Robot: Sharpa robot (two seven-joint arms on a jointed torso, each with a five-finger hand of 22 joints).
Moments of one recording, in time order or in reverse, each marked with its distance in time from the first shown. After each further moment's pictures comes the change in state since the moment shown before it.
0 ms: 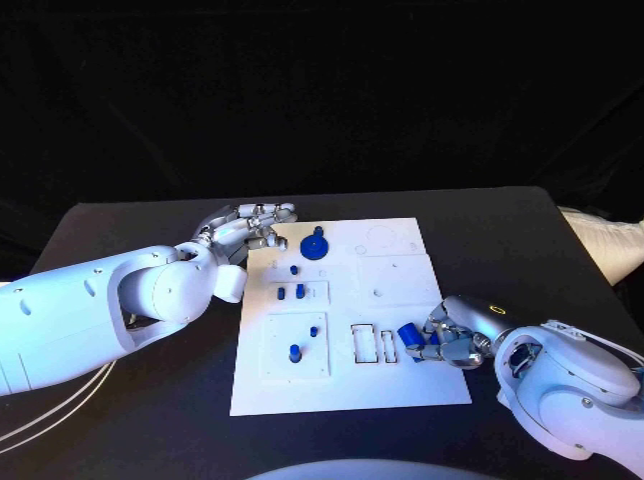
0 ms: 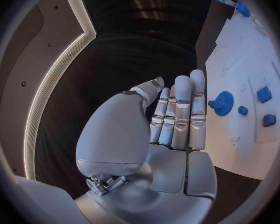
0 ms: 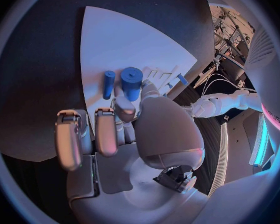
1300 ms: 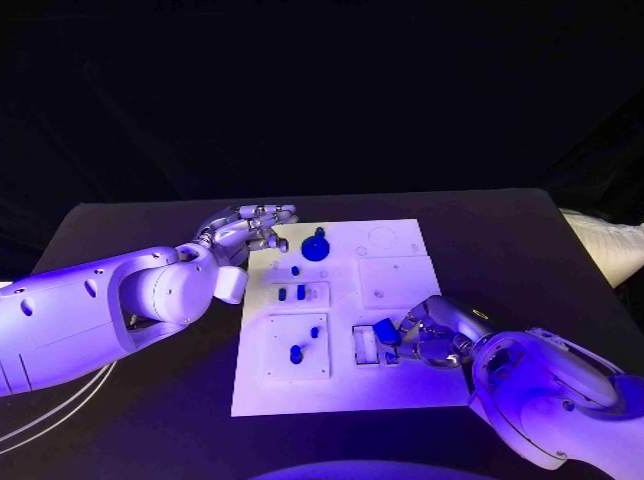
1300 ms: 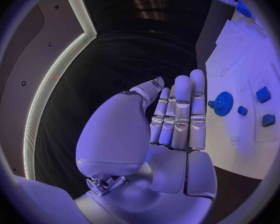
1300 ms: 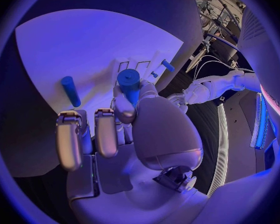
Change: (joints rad) left arm -0.001 -0.002 0.000 0.001 0.000 0.005 -0.001; left_hand 0.000 0.000 0.000 0.000 0.000 0.000 0.000 0.000 0.000 0.000 0.000 0.000 0.000 0.000 0.000 0.000 -0.002 0.000 0.000 0.000 0.000 -0.001; right arm -0.013 0.062 0.003 0.029 0.109 -0.139 0.003; right_hand 0.071 0.074 -0.025 0.003 0.149 0.004 -0.009 0.039 0.042 0.009 -0.009 0.004 0.059 0.000 -0.007 0.012 0.017 0.000 0.000 -0.007 0.008 0.000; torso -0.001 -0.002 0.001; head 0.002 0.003
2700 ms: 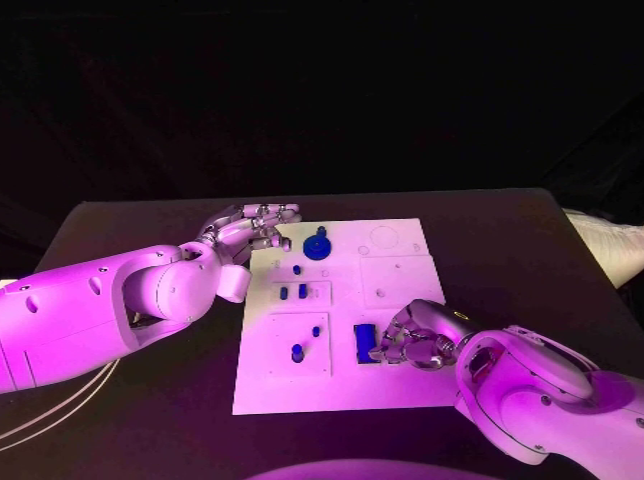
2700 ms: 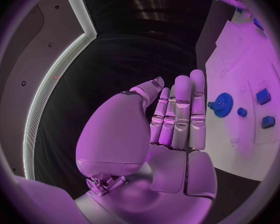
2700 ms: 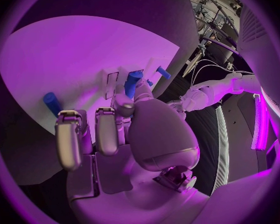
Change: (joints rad) left arm 0.000 0.001 0.000 0.001 -0.001 0.001 -0.001; left_hand 0.000 0.000 0.000 0.000 0.000 0.000 0.000 0.000 0.000 0.000 0.000 0.000 0.000 0.000 0.000 0.000 0.000 0.000 0.000 0.000 0.000 0.000; right arm 0.001 0.073 0.000 -0.038 0.004 0.066 -0.004; right_hand 0.072 0.026 -0.039 -0.093 -0.308 -0.007 -0.016 0.050 0.121 -0.011 -0.011 -0.116 -0.019 0.000 -0.007 -0.021 -0.029 0.000 -0.001 -0.003 -0.009 0.000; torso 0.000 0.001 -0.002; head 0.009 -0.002
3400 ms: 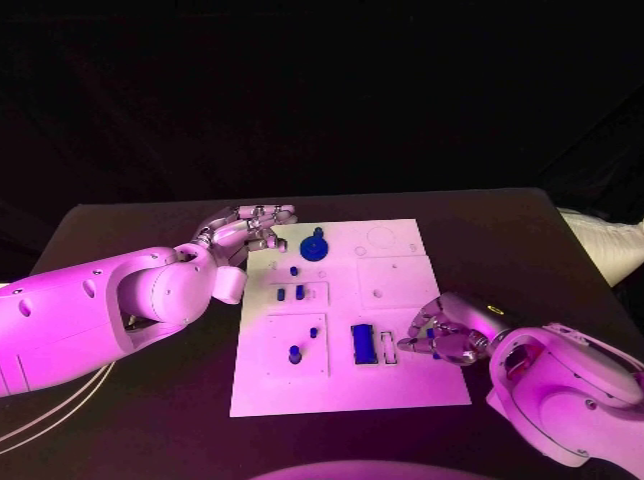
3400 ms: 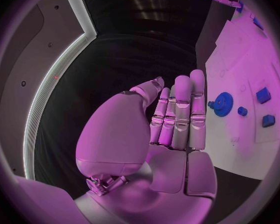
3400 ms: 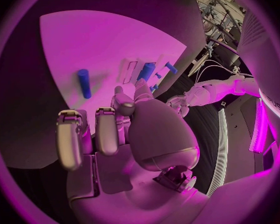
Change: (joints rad) left arm 0.000 -0.007 0.000 0.001 0.000 0.000 -0.001; left_hand 0.000 0.000 0.000 0.000 0.000 0.000 0.000 0.000 0.000 0.000 0.000 0.000 0.000 0.000 0.000 0.000 0.000 0.000 0.000 0.000 0.000 0.000; right arm 0.027 -0.148 0.000 0.059 -0.025 -0.027 0.009; right_hand -0.017 -0.002 -0.025 0.034 0.080 -0.063 0.031 -0.051 -0.014 0.001 0.009 -0.020 -0.002 0.001 0.005 0.000 -0.002 0.000 0.001 -0.004 0.000 0.000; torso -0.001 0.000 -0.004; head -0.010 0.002
